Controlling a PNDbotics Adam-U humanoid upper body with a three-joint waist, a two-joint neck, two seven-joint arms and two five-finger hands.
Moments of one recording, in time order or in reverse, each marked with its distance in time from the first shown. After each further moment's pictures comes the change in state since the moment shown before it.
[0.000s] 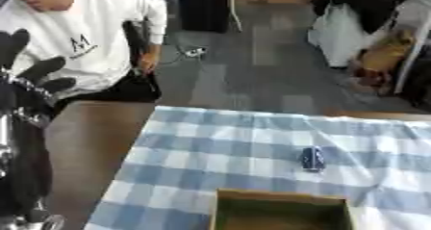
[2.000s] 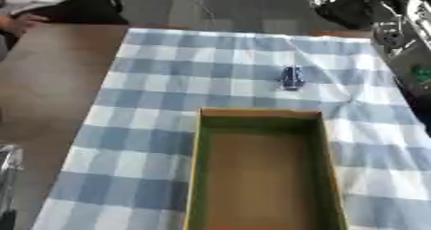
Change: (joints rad) left arm 0.037 0.009 0.000 0.000 0.034 0.012 -0.021; right arm -0.442 -0.219 0.212 0.534 0.318 0.121 0.240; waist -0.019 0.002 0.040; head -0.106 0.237
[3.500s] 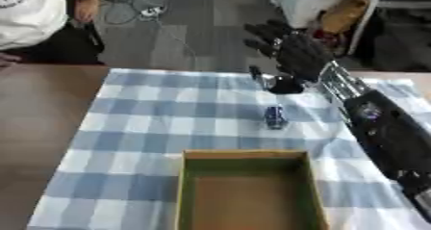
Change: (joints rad) left arm -0.003 -0.001 0.000 0.003 0.010 -0.004 -0.006; right arm -0.096 0.087 -0.064 0.511 0.581 -0.142 -0.158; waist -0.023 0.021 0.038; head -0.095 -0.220
